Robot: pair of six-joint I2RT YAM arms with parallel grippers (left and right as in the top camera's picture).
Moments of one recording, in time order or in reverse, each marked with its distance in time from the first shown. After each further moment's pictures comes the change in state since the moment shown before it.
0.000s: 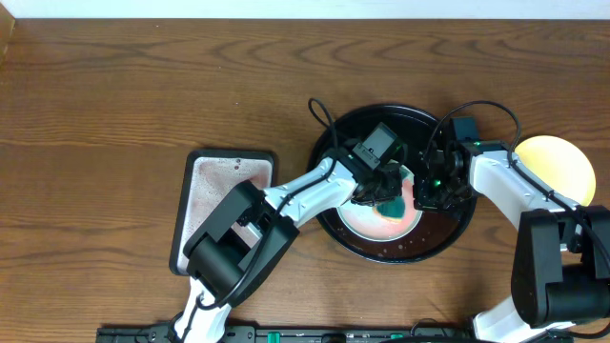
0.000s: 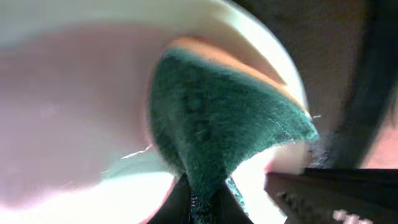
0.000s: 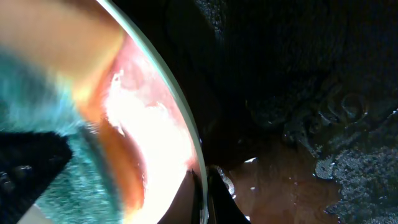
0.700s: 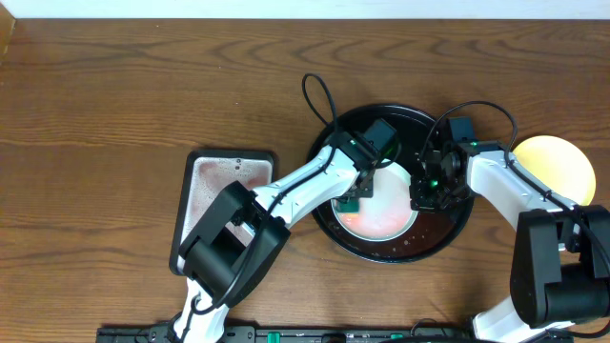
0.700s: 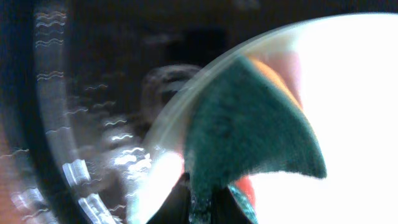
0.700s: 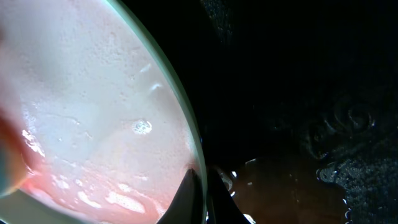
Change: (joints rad) left arm 0.021 -0.017 0.105 -0.361 -0.327 0.165; right arm 0.013 0.000 0.000 -0.003 -0.020 0.000
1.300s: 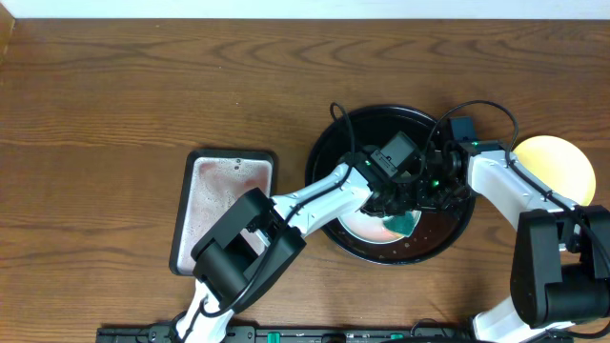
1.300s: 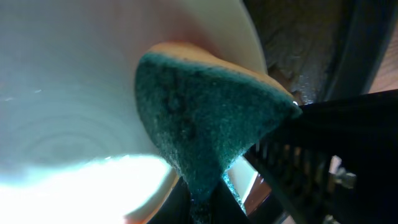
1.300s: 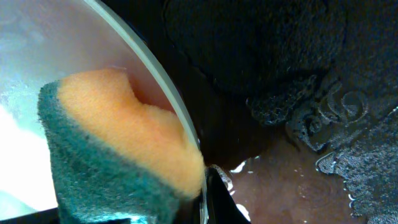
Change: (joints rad) left arm -0.092 0.021 -0.045 0.283 0.392 -0.118; right arm -0.002 0.000 0.003 -0.006 0.026 0.000
